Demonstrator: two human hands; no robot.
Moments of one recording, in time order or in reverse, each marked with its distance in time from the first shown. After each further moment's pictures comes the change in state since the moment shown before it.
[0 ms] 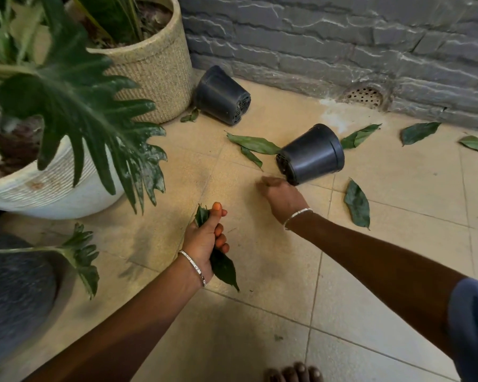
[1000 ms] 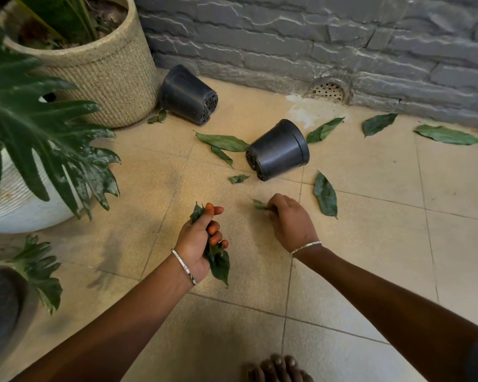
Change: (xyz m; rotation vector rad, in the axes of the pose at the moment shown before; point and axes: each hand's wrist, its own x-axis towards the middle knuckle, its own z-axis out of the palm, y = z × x) left_hand -0.003 -0.016 0.034 -0.061 -0.147 -0.075; right_hand -0.090 0.028 0.011 0.343 0.281 0.222
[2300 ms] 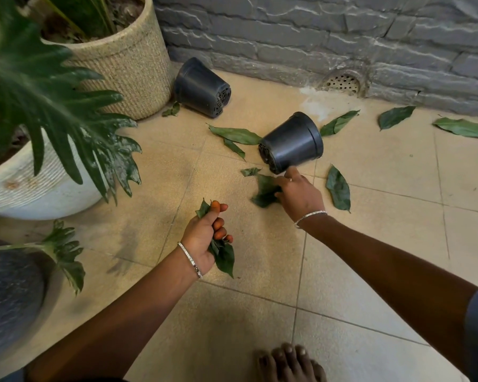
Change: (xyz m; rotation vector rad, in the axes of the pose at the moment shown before) left_hand -0.004 0.002 -0.017 0.016 0.042 -0.038; right_hand 0.040 -0.006 -0.008 -0.244 -0.112 -0.018
